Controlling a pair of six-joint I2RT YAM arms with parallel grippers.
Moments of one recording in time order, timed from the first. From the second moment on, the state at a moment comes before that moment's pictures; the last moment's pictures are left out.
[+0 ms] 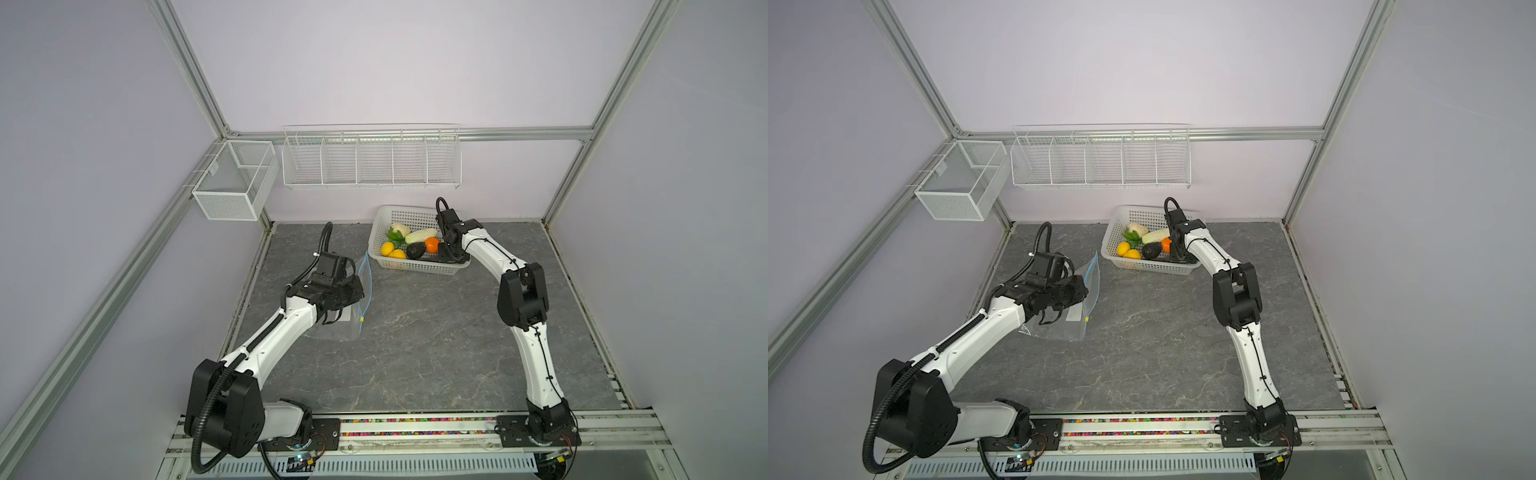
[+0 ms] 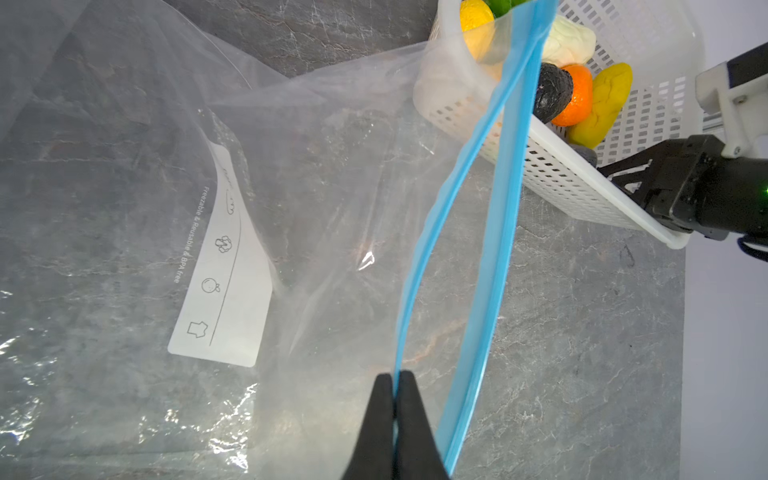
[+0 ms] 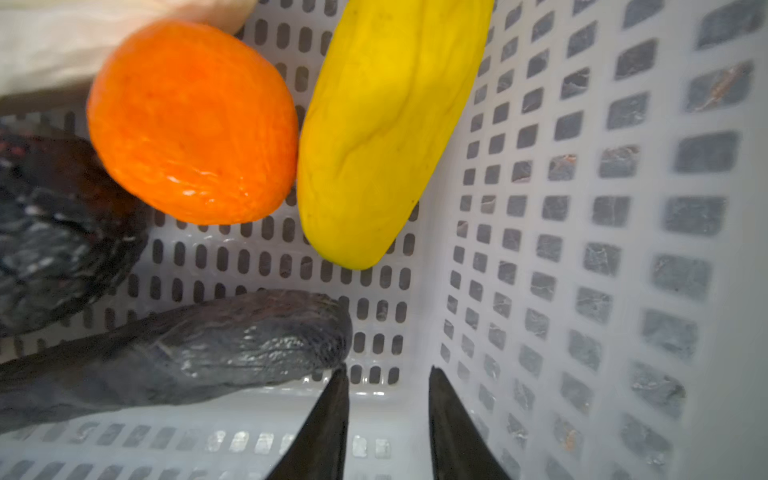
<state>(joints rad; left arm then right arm) -0.39 1.34 0.98 -0.52 0.13 -0.66 0.40 2.36 2.11 -0.98 0.22 0.36</state>
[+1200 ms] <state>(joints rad) -0.45 1.35 1.02 -0.54 0.18 -0.70 0.44 1.84 1.43 -0.69 0.04 0.33</state>
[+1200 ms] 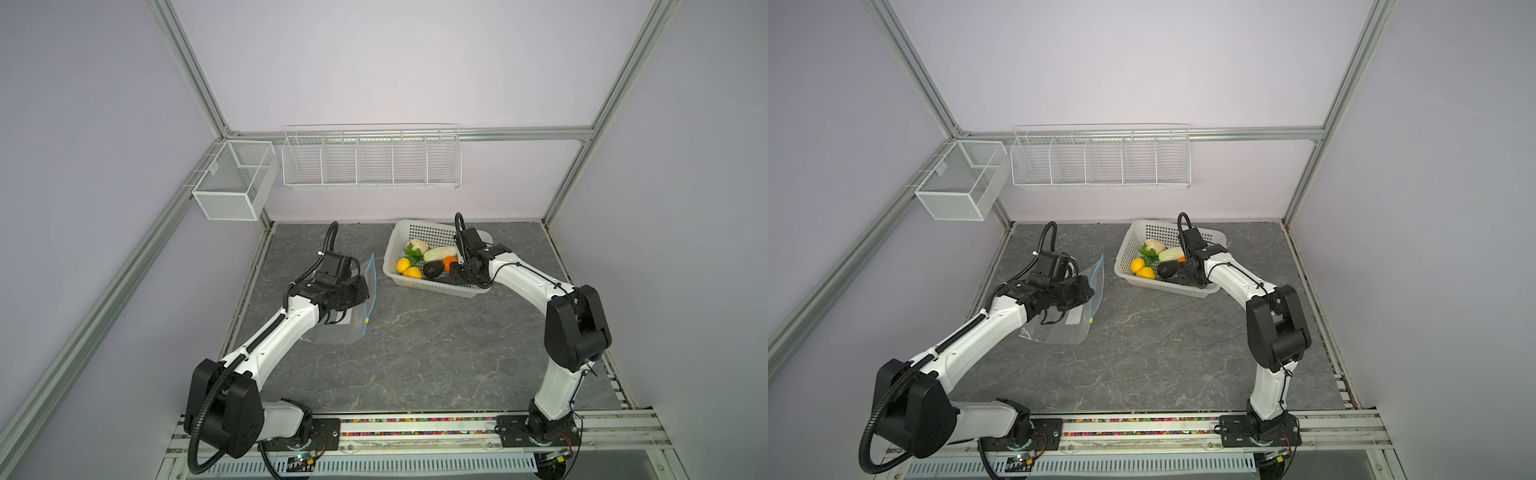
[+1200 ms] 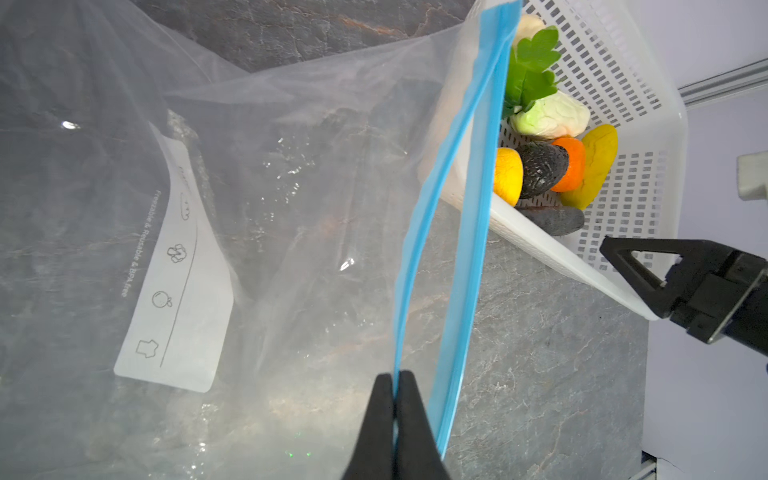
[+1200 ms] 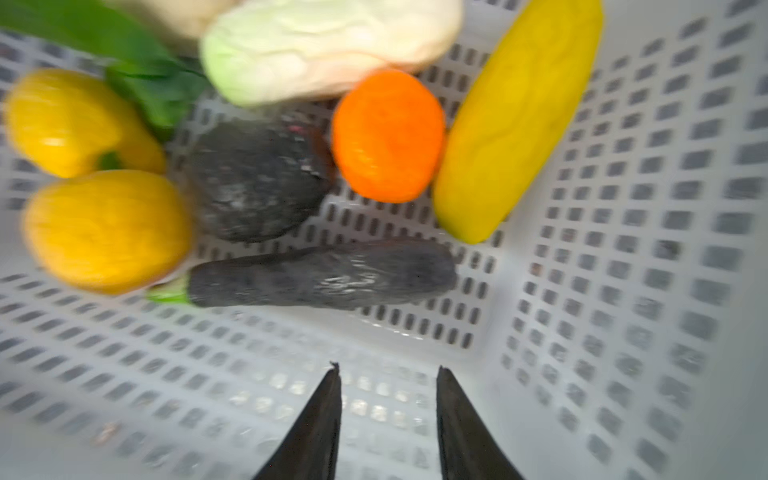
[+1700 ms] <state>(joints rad) -0.45 1.37 1.05 -0.54 0.16 -0.70 0.57 2.00 1.69 -0.58 -0.28 0.30</state>
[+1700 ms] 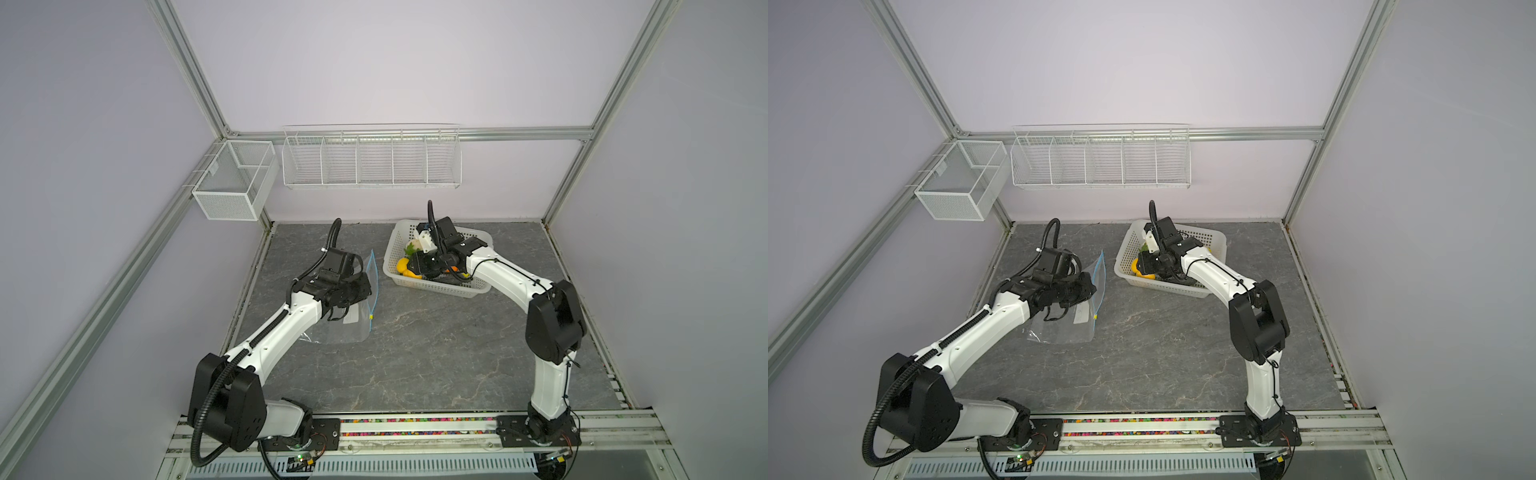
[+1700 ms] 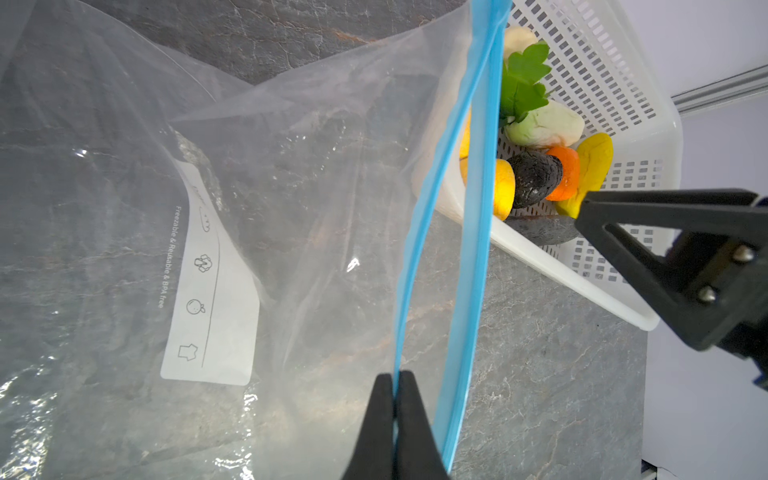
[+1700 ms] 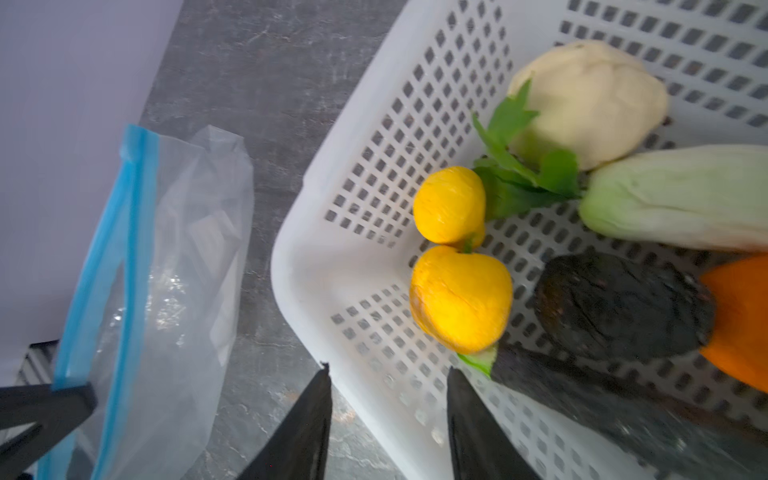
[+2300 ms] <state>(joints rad) -0.45 1.36 1.04 -0.54 0.16 -0.70 0.61 2.18 1.85 -0.60 -0.49 0.16</state>
